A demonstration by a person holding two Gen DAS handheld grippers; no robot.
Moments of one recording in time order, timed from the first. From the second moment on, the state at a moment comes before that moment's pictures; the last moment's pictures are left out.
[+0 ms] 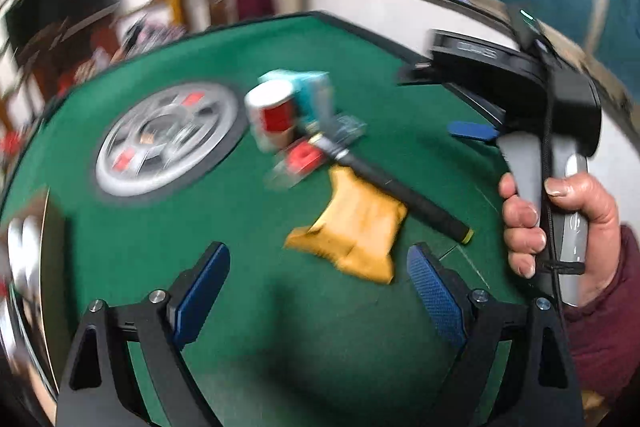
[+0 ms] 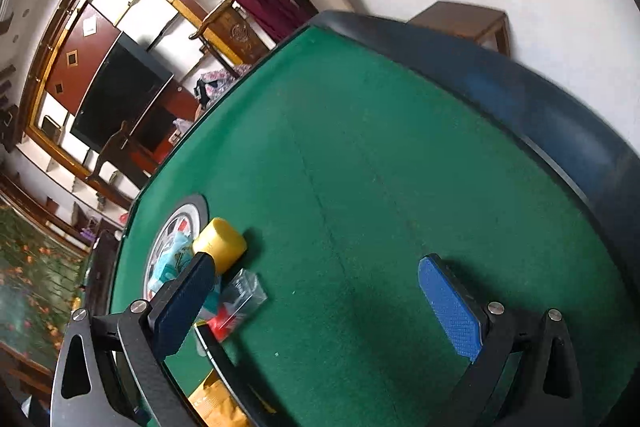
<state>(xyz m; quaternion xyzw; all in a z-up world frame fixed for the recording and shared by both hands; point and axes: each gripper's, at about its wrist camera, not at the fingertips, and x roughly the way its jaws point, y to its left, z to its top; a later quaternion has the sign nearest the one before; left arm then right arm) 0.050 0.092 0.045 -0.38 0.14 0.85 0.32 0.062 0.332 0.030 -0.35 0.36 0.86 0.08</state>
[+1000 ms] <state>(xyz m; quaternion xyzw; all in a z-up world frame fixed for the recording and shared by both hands) 0.047 0.062 0.051 -0.41 0.06 0.86 0.30 0.050 0.304 0.030 -0.36 0.31 0.88 0.04</state>
